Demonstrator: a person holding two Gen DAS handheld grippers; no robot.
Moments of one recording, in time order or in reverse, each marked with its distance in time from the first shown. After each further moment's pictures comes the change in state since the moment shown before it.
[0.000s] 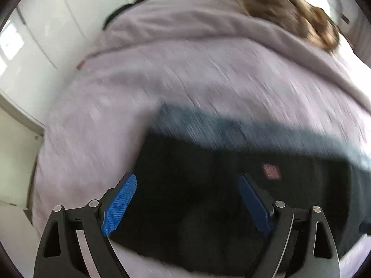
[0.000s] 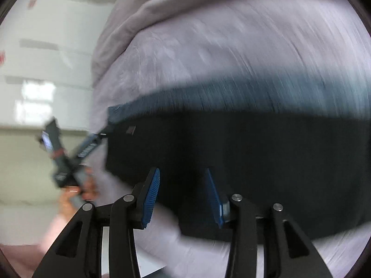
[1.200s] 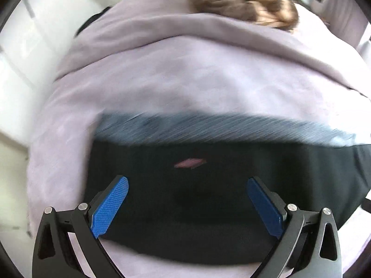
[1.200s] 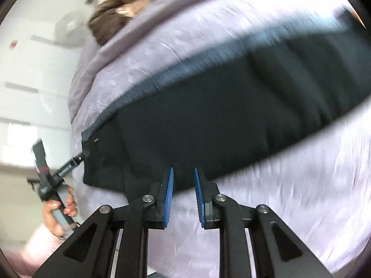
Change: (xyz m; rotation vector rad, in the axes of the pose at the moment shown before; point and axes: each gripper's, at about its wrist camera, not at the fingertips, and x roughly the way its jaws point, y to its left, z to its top) left arm -0.013 -0.094 0.030 0.132 -0.003 -0.096; right arm -0.090 -0.072 -0.061 0.090 -0.257 -0.172
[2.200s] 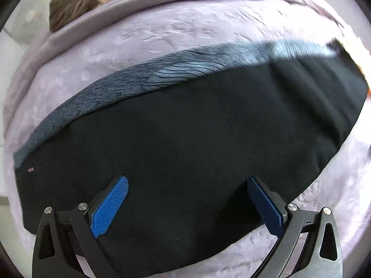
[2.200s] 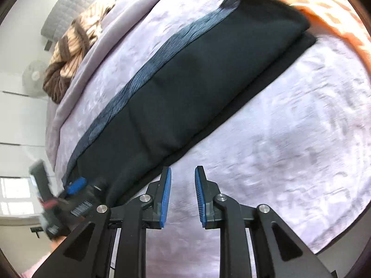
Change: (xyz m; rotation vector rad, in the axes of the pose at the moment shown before) left arm 0.023 -0.236 -0.055 0.389 0.095 -0.021; right arm -0.089 -0.162 -0.009 0.319 -0.115 -0.106
